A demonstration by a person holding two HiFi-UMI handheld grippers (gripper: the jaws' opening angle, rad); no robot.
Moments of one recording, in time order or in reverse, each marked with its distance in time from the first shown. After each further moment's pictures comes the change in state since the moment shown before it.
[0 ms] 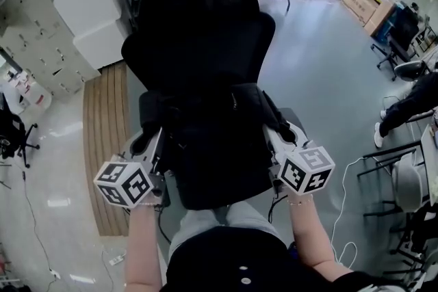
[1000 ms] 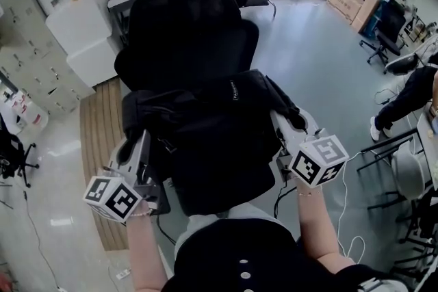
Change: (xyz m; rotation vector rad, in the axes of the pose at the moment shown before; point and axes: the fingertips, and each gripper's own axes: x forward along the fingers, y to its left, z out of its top) left arm -0.040 -0.028 0.059 -0.013 -0.220 -0.081; right arm -0.042 0.000 0.077 -0.093 -0.199 -0.007
